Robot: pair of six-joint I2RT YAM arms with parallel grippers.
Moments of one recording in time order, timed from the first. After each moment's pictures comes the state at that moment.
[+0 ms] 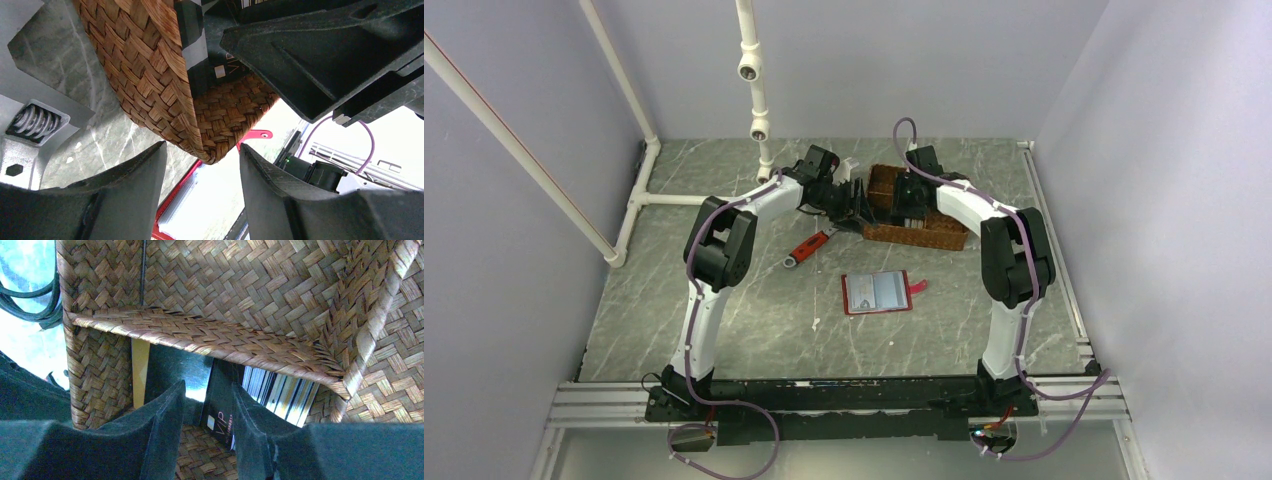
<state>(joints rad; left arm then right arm) -0.50 2.28 1.79 -0.40 0.73 -0.56 0.31 1.96 1.42 -0.38 -0.05 0.40</state>
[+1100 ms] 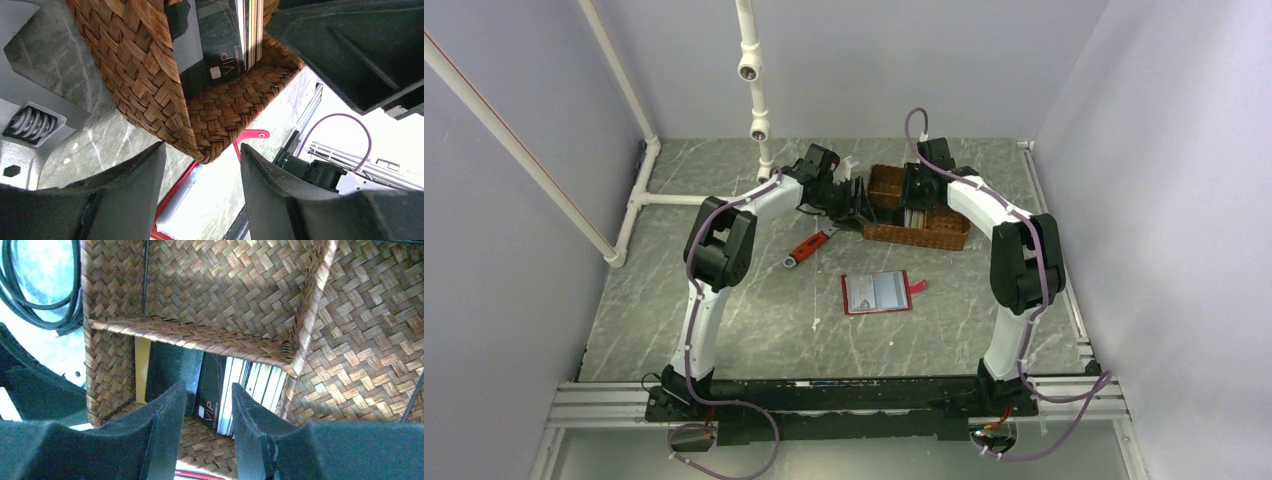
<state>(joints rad) -0.50 2.28 1.80 -0.40 0.73 -0.56 0.28 1.89 1.43 -0.42 -0.04 0.38</state>
